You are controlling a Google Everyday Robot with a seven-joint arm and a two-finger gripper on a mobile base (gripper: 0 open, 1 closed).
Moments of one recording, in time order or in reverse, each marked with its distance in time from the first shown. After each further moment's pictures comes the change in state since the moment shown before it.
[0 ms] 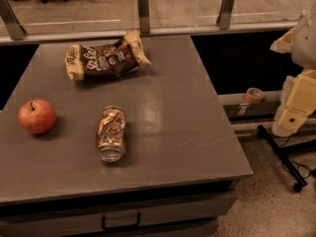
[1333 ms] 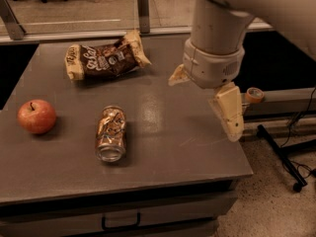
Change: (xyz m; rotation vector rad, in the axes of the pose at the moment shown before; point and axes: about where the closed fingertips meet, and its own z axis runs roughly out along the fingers) arm -0.102 0.036 0.084 -0.306 0.084 -0.797
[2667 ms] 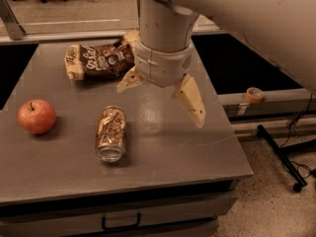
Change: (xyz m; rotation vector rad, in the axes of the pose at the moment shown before) arm -0.072 -0.051 0.003 0.033 -0.053 -0.488
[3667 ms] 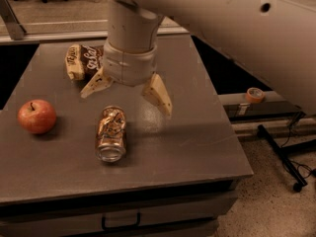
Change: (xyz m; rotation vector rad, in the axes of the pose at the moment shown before) arm -0.027 -0.067 0.014 0.074 -0.063 -0.320
